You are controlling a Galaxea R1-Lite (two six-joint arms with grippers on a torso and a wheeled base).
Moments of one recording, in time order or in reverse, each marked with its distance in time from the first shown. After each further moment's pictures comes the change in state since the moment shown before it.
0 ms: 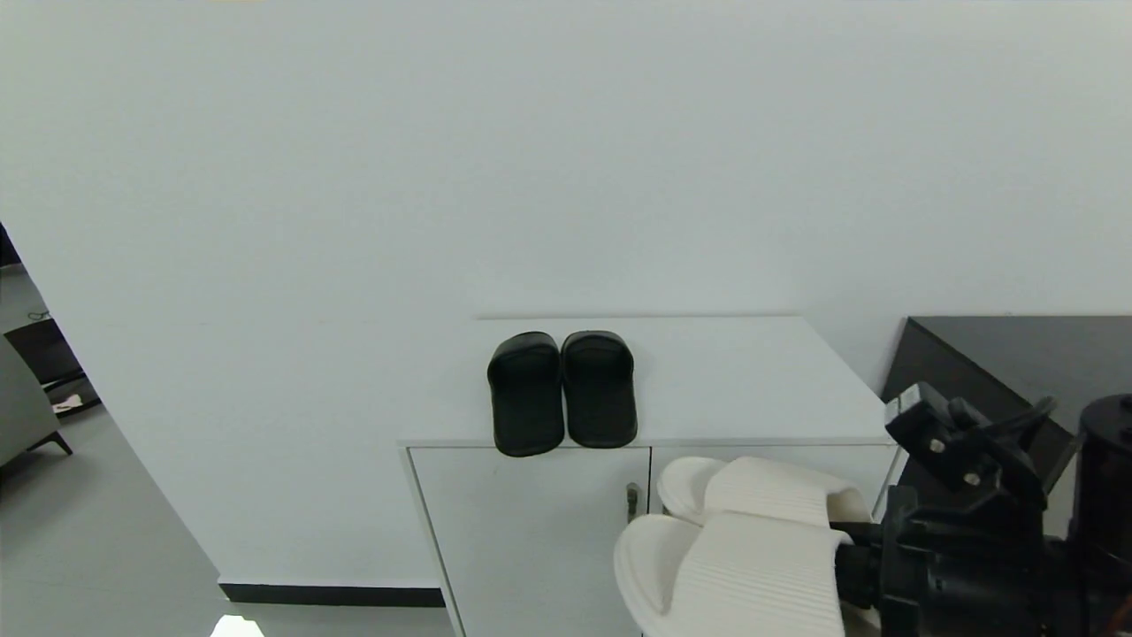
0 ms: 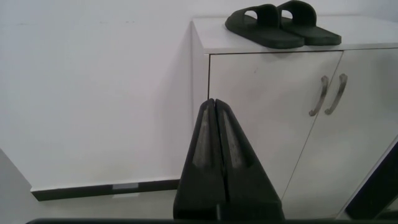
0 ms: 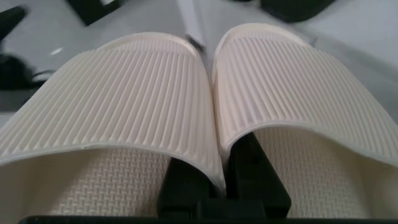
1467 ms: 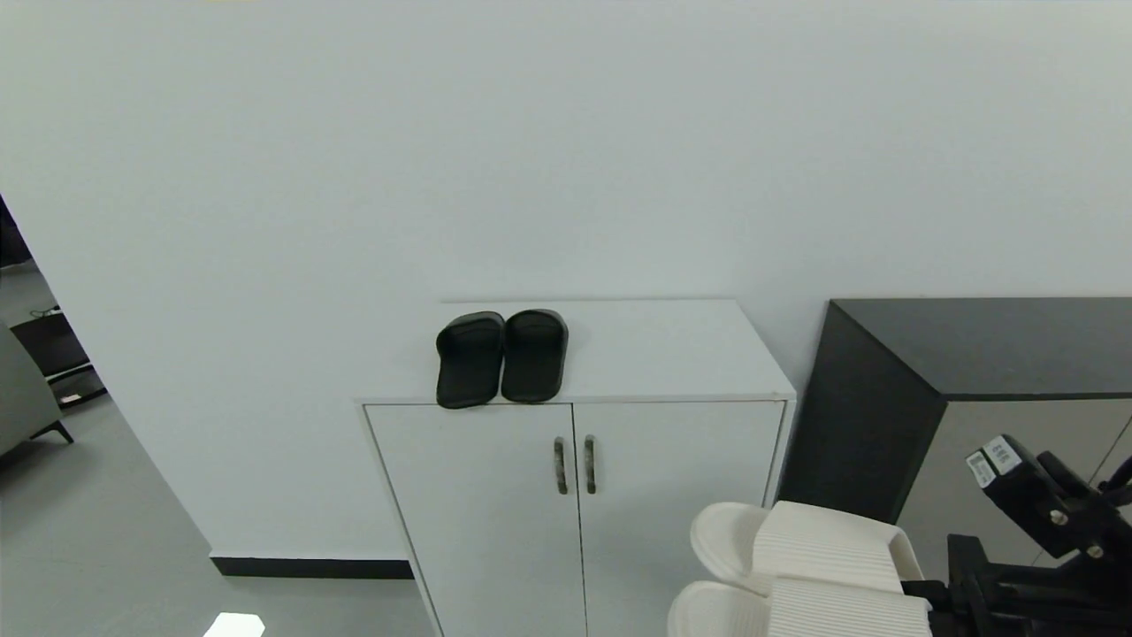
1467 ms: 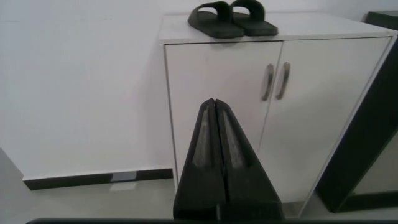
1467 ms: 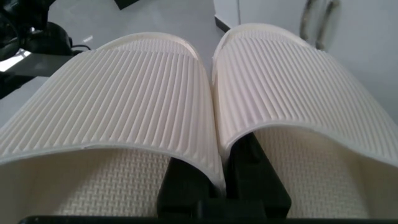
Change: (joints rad) left arm 0.000 0.000 0.000 0.000 -0.001 0.001; right arm -0.080 -0.110 0.149 -0.029 0.178 -0.032
